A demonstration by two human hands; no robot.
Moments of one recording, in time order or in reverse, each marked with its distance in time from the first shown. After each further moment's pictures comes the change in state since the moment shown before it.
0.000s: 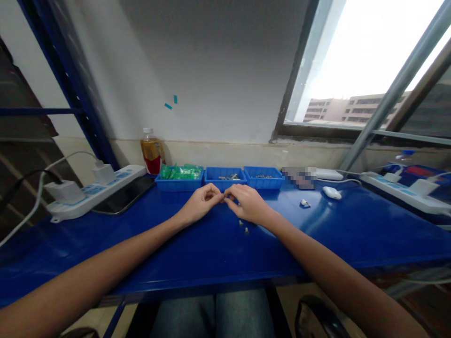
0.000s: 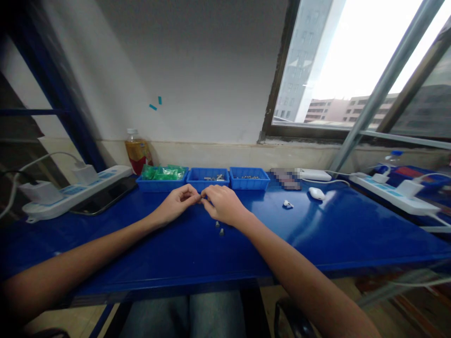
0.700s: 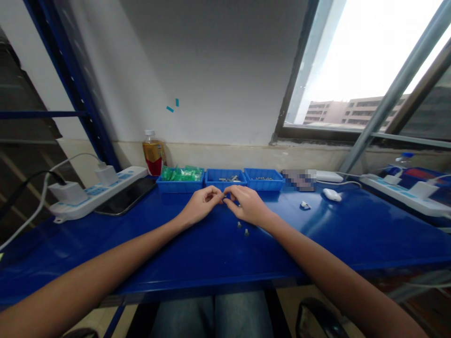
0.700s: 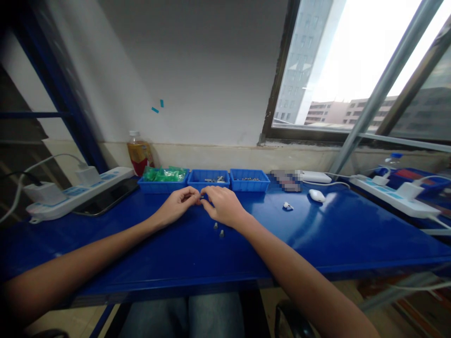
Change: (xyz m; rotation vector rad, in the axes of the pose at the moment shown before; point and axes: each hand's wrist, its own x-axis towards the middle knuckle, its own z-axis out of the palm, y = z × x) left_hand 0.000 -0.001 -0.001 0.096 0.012 0.014; right_hand 0.000 0.001 0.004 0.028 0.071 0.014
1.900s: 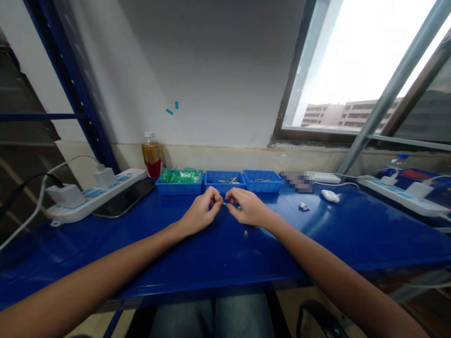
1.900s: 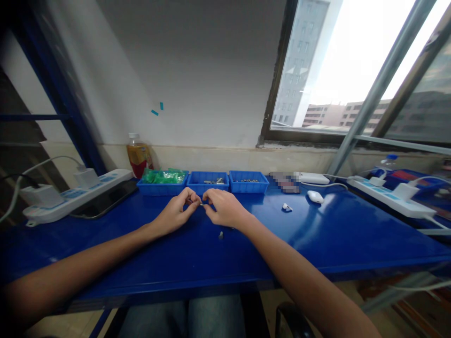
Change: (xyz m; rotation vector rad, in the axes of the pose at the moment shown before) left_hand -0.012 0.013 0.005 0.304 0.041 0.176; right_hand -0.002 0.005 -0.005 0.103 -0.094 -0.012
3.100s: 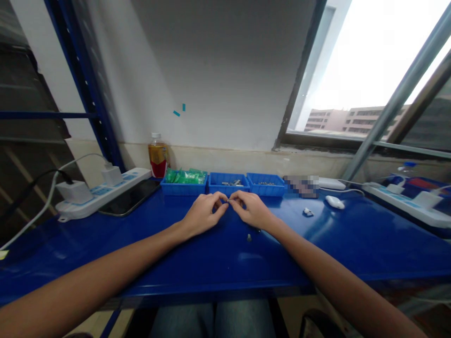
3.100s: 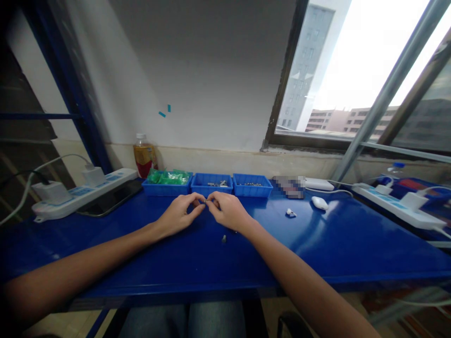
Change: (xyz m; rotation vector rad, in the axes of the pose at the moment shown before) left_hand 0.000 0.002 -0.005 0.251 -0.043 0.054; right_hand 0.003 -0.001 0.005 0.108 0.058 0.130
